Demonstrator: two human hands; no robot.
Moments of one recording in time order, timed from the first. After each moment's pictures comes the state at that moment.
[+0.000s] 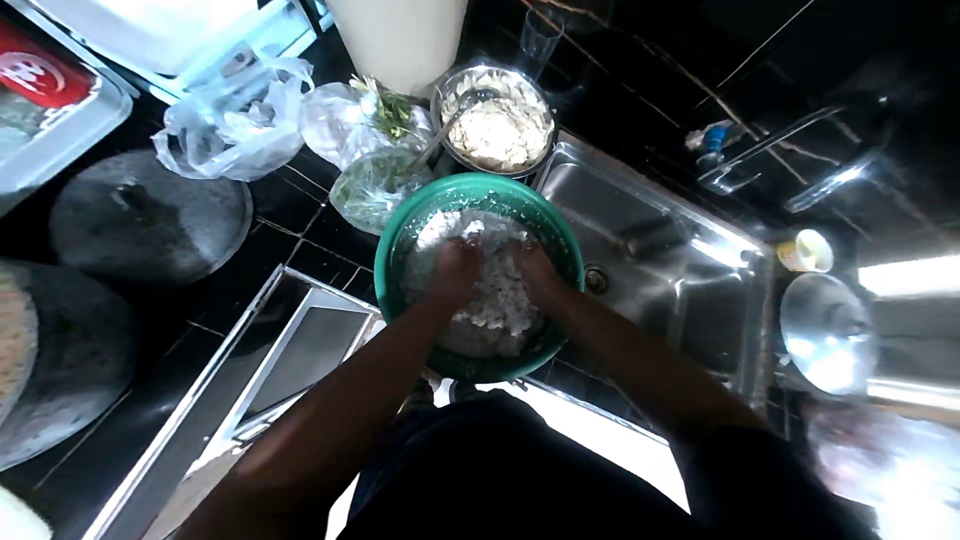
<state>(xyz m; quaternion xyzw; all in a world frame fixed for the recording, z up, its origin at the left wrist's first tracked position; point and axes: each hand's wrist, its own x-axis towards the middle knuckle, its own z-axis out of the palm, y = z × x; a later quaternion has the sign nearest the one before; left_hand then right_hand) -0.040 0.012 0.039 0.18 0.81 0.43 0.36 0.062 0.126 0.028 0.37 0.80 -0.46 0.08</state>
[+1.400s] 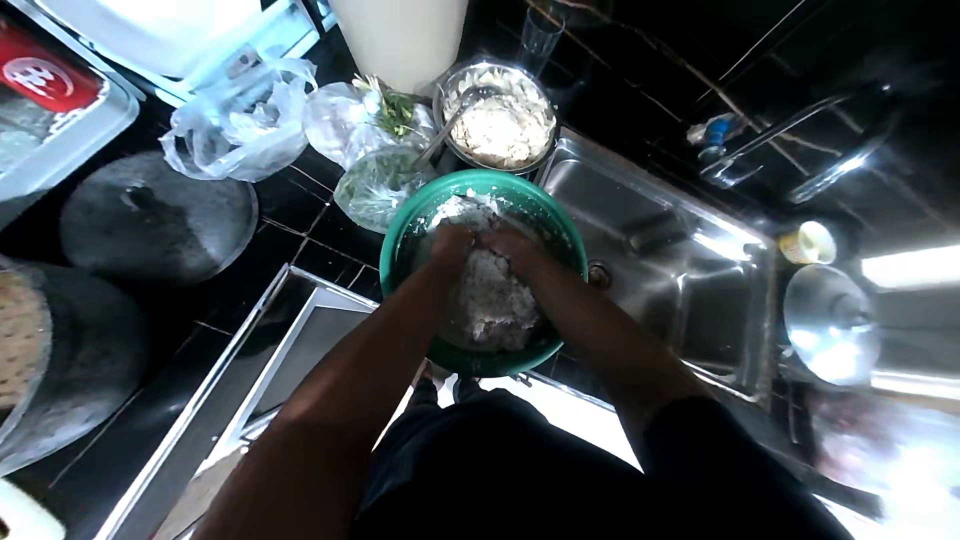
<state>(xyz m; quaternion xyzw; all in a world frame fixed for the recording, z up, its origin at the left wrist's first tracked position) -0.075 0.027 0.013 0.25 0.83 0.31 0.39 0.004 0.128 0.014 0.40 0.68 -0.61 0.06</state>
